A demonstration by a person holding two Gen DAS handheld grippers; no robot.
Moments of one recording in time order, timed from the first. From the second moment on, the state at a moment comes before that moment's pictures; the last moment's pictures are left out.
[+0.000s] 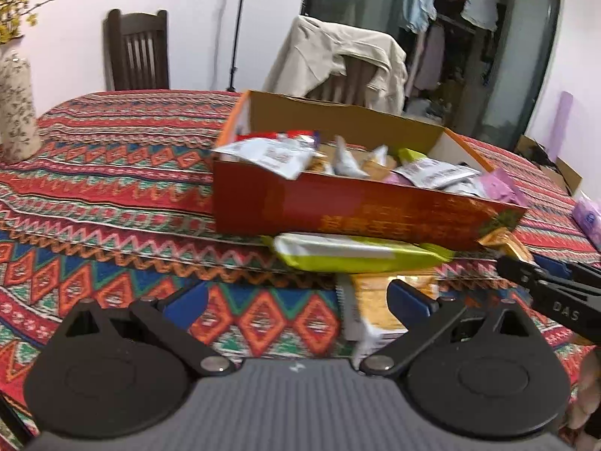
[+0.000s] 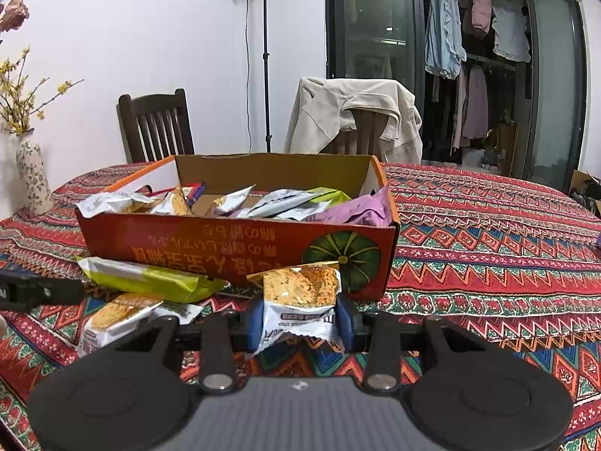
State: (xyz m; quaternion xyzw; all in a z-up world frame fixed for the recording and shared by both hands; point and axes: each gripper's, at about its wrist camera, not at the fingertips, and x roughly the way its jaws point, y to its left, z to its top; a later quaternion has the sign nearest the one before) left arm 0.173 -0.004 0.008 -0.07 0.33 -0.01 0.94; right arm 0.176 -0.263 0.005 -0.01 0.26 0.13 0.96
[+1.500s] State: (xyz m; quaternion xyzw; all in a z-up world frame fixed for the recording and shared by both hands) left arm 0.170 -0.051 -0.011 -0.07 0.36 -0.03 0.93; right arm 0.156 -0.257 0.012 -0.02 0.23 0.15 0.96
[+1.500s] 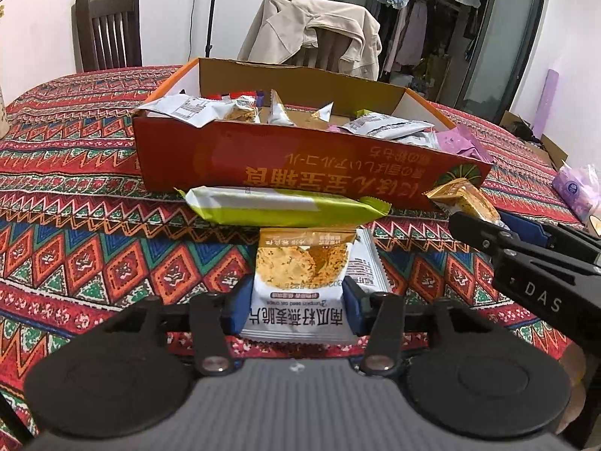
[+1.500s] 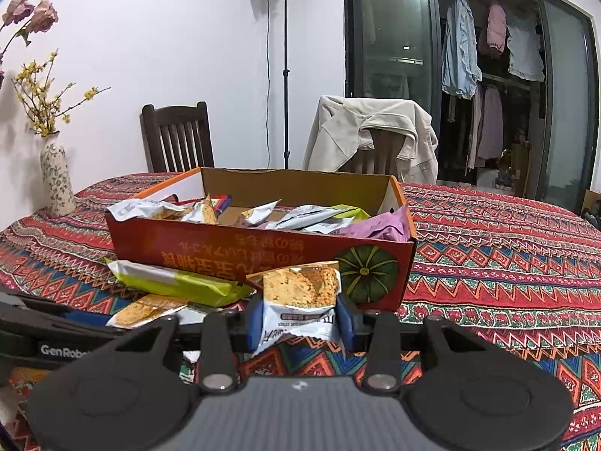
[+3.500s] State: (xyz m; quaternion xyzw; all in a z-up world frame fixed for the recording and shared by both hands) left arm 0.176 -0.015 0.103 -0.06 0.20 -0.02 0.98; right arm 0.169 -0.231 0.086 0.00 0.17 0.14 0.98
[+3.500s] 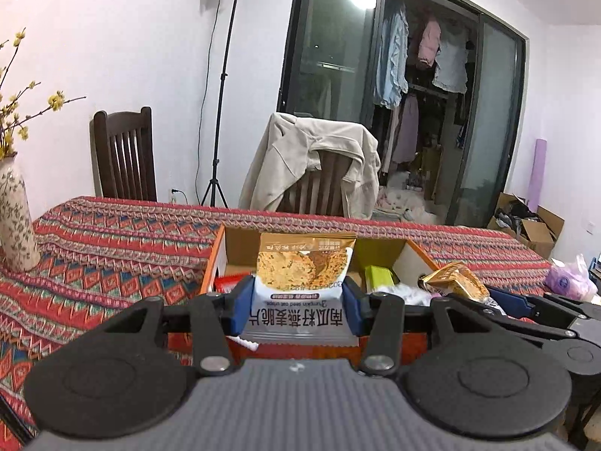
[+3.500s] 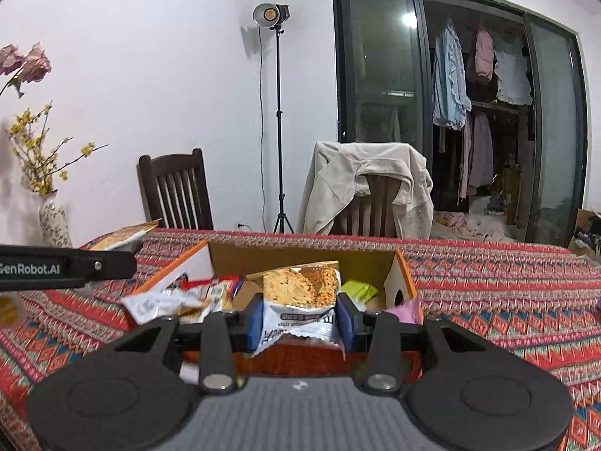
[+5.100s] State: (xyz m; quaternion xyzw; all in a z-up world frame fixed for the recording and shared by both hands) left arm 0.274 -0.013 0.059 -0.07 0.17 0.05 0.98; right arm 0.274 -0.233 0.045 0.03 0.19 0.09 0.98
